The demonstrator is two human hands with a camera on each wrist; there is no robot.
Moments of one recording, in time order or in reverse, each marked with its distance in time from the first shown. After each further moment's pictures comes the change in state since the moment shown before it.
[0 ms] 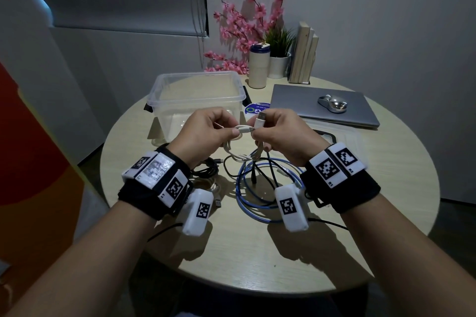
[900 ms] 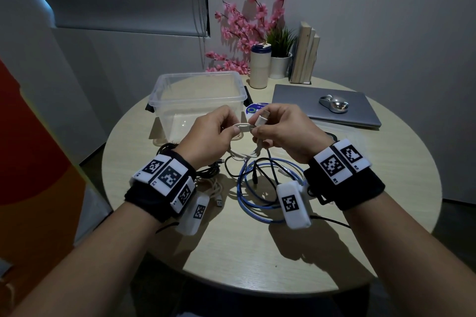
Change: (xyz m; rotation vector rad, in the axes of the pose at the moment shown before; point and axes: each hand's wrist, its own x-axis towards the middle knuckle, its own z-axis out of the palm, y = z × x) left_hand 0.001 -0.004 0.005 0.357 0.029 0.156; right_hand 0.001 -0.004 -0.004 0.042 -0.017 -0.060
